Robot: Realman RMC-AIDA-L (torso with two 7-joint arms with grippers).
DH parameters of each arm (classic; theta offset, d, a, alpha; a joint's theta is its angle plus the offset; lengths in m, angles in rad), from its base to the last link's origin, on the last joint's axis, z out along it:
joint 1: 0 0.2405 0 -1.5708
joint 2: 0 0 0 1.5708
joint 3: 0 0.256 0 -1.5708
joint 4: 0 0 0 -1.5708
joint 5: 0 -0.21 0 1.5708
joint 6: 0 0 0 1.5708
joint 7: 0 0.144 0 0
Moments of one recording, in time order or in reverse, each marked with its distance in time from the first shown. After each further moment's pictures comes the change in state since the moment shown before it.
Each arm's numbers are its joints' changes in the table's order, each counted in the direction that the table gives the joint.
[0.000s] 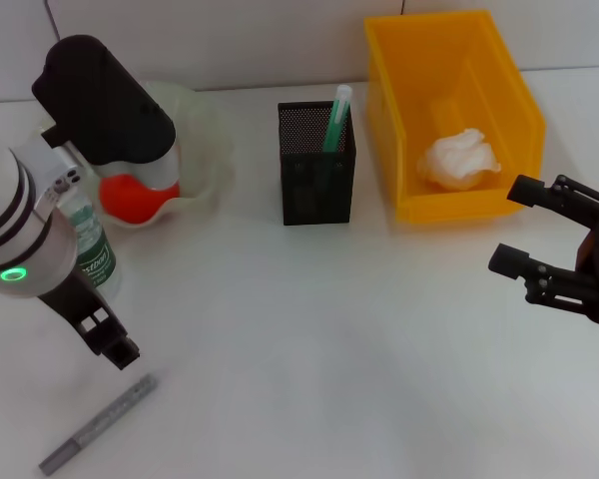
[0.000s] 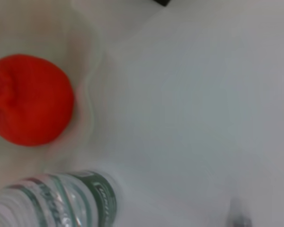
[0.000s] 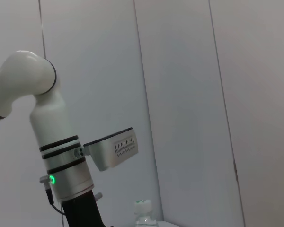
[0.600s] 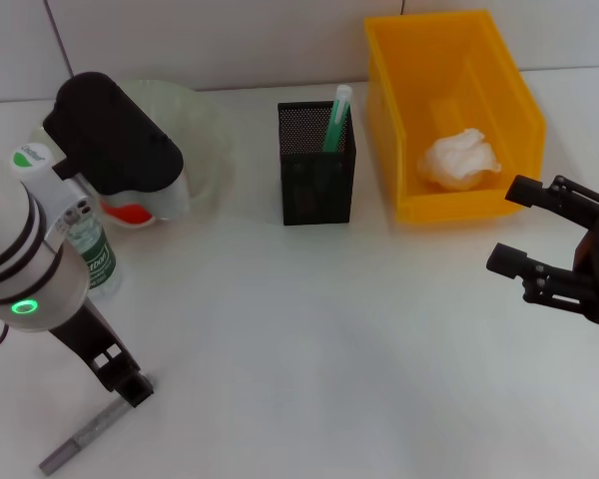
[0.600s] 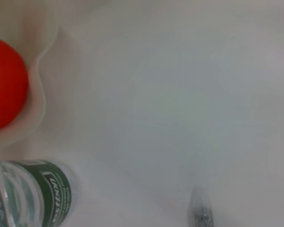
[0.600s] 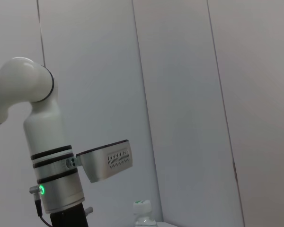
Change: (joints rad) left arm 0.027 -0.005 0.023 -0.015 0.057 0.007 -0.030; right arm 0.007 -0.002 0.001 0.018 0.000 0.004 -0.009
